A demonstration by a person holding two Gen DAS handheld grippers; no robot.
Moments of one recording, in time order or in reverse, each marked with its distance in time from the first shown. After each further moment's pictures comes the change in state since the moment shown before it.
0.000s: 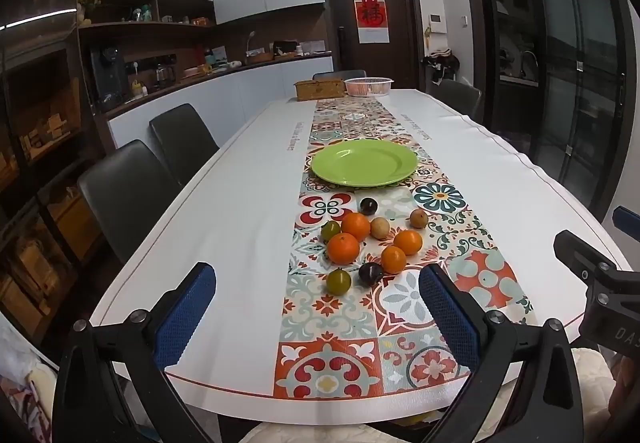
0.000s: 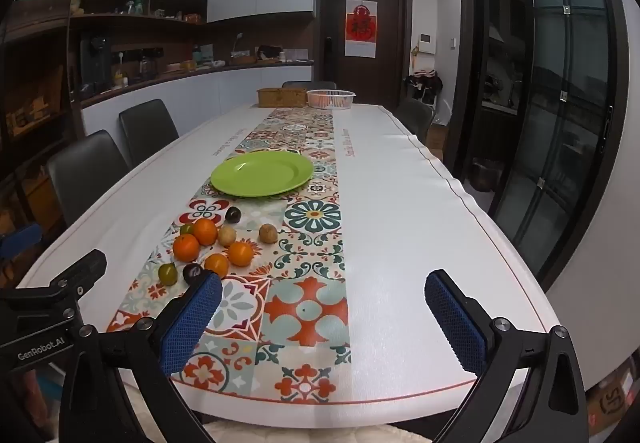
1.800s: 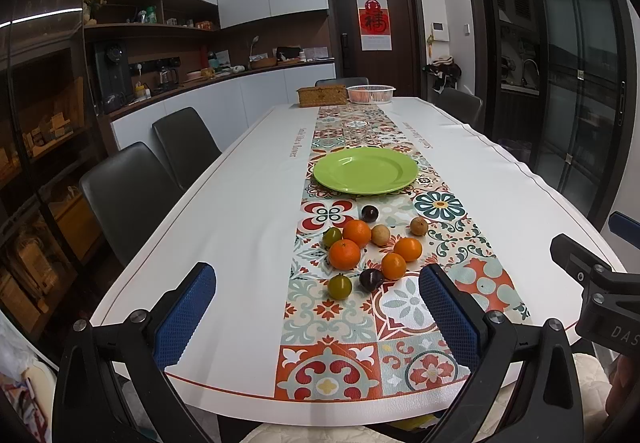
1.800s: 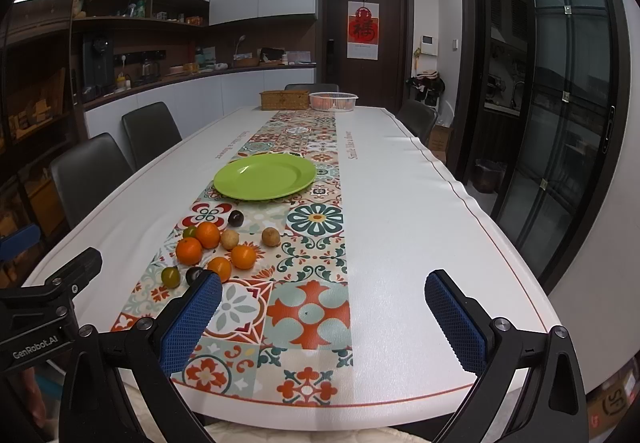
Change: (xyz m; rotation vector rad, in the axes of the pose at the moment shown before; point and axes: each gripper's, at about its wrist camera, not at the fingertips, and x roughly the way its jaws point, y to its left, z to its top) left arm -0.005 0.003 0.000 -0.020 -0.025 -0.002; right arm -0.004 0.002 0.003 0.007 -0.005 0.006
